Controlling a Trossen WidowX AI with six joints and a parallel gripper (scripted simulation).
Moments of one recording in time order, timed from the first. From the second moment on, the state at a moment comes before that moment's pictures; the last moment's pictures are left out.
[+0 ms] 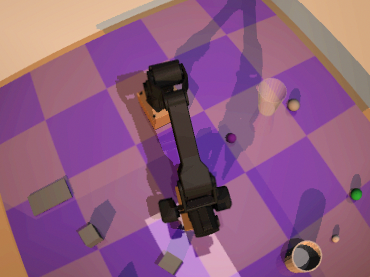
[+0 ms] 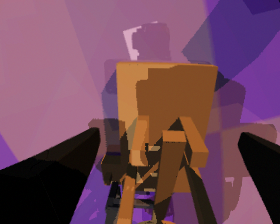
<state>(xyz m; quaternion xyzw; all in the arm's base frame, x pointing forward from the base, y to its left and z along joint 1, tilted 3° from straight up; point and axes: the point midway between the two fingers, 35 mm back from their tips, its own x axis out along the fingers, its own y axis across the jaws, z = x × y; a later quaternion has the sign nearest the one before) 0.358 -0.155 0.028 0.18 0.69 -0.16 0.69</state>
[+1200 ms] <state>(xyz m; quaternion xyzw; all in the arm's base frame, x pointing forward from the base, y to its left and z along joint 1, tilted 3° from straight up) 0.357 -0.154 0.001 0.18 0.69 -0.16 0.69</state>
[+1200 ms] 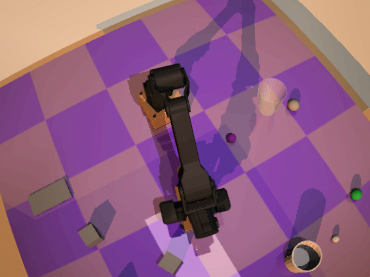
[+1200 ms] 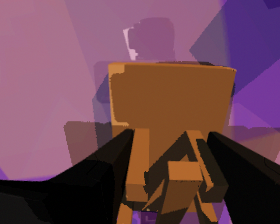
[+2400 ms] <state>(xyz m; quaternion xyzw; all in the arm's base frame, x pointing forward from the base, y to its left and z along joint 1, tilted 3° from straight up) 0.391 -0.017 0.049 0.03 0.70 0.01 0.71</state>
